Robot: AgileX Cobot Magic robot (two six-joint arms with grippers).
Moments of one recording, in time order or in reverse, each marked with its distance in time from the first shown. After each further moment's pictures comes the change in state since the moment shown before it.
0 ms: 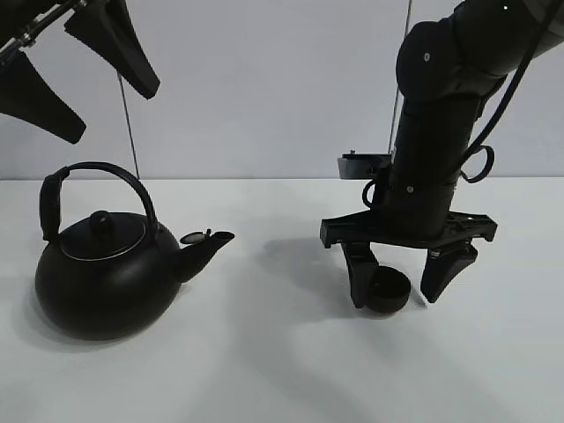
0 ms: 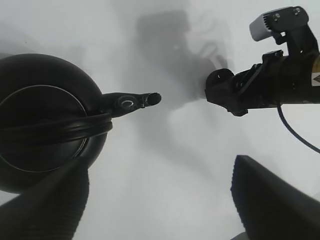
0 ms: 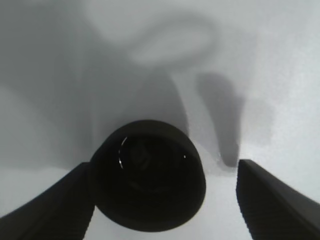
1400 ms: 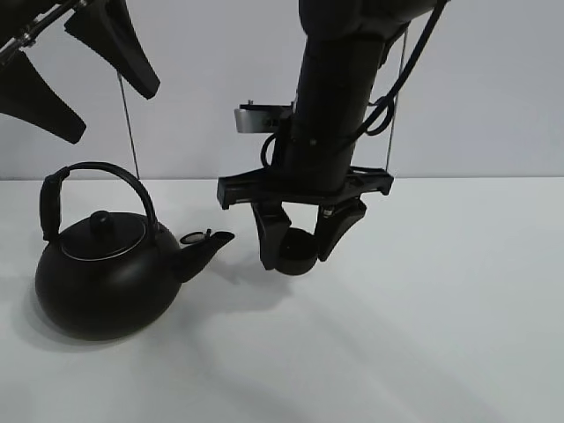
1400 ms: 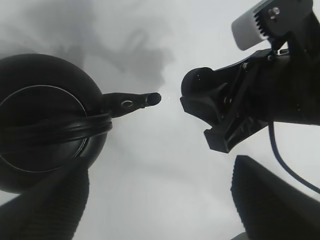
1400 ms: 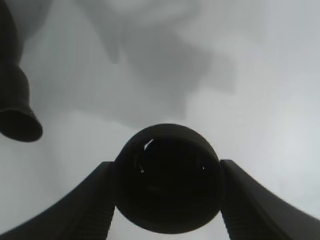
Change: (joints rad) left arm 0.000 0.000 0.000 0.000 0.000 0.000; right arm 0.186 0.032 -0.249 0.044 0.101 -0.060
